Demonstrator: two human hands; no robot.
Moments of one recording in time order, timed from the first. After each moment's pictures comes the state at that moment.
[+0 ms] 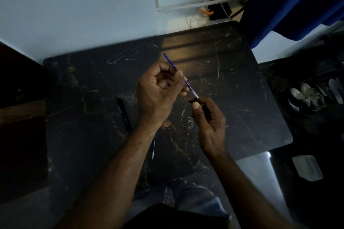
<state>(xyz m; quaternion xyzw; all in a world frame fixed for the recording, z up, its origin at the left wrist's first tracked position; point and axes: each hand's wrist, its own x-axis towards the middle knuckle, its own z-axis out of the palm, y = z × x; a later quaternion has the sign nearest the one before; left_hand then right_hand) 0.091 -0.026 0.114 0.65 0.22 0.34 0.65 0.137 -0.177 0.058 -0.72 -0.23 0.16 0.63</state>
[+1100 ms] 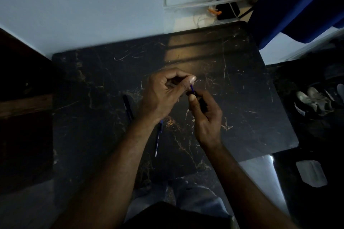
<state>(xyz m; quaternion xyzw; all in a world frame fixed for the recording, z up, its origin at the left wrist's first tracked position) 0.084 -0.005 0.102 0.78 0.18 0.22 0.55 0.137 -0.153 0.055 -0.72 -0.24 0.16 0.63</state>
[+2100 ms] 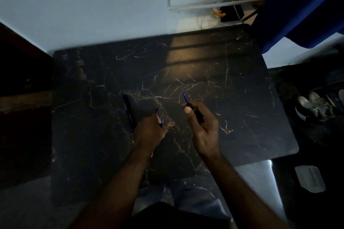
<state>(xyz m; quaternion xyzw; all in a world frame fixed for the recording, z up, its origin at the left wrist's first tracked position) 0.019 -0.029 -0.045 0.84 0.47 -0.08 0.25 0.129 -0.165 0.038 -0.72 -0.24 0.22 0.62</state>
